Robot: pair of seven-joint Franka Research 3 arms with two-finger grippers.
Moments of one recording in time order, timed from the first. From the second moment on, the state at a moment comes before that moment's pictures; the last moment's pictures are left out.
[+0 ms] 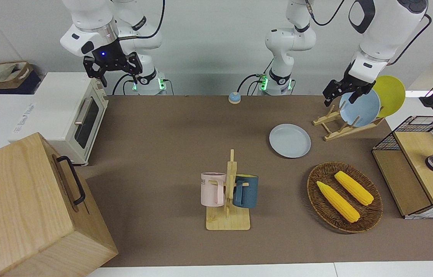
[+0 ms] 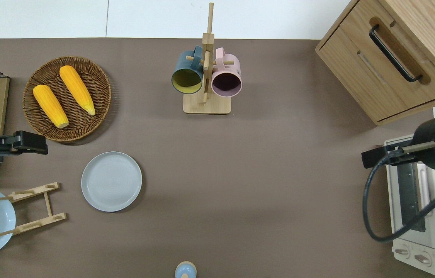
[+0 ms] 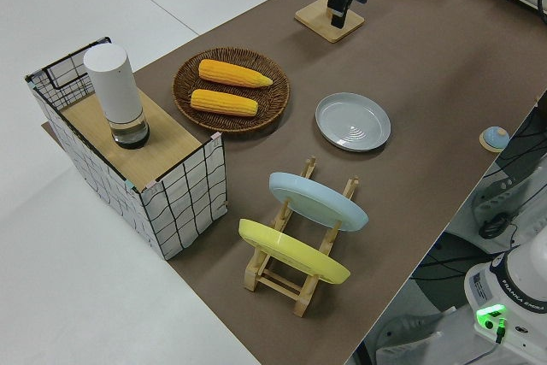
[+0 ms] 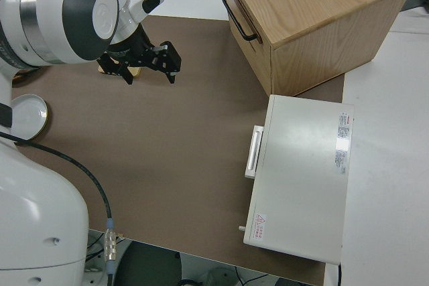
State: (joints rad) left arm -0.04 -0.04 0.03 -1.67 -0.02 1.60 -0.12; right arm 0.02 -0.01 0.12 -1.48 0.00 1.39 0.02
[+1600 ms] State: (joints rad) left arm -0.03 -0.11 0.07 -2.16 0.01 2.03 -0.10; right arm 0.02 -0.01 0.12 -1.48 0.00 1.39 0.02
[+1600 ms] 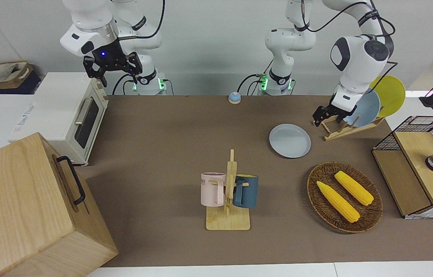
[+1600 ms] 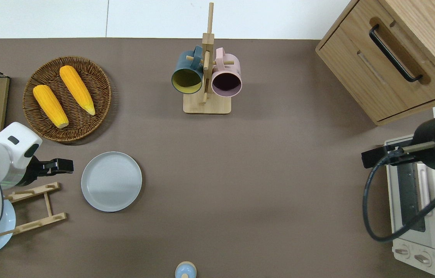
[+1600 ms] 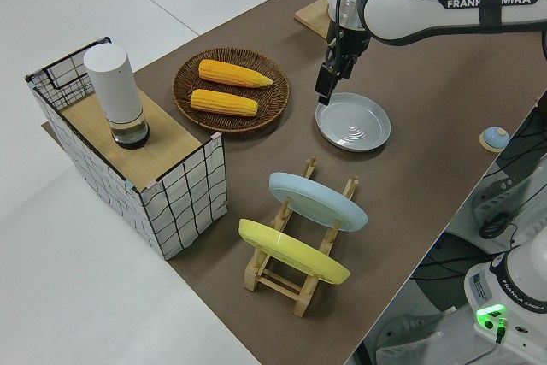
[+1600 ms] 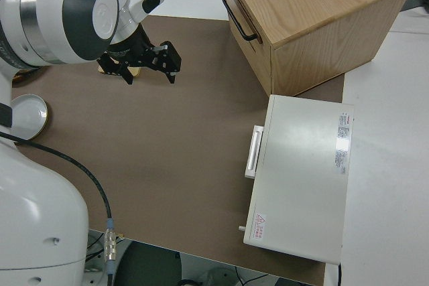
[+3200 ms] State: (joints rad) left arm -0.03 -0.08 0.07 -2.52 0.00 2.43 -0.10; right arm 0.02 -0.01 0.12 -1.48 0.00 1.39 0.02
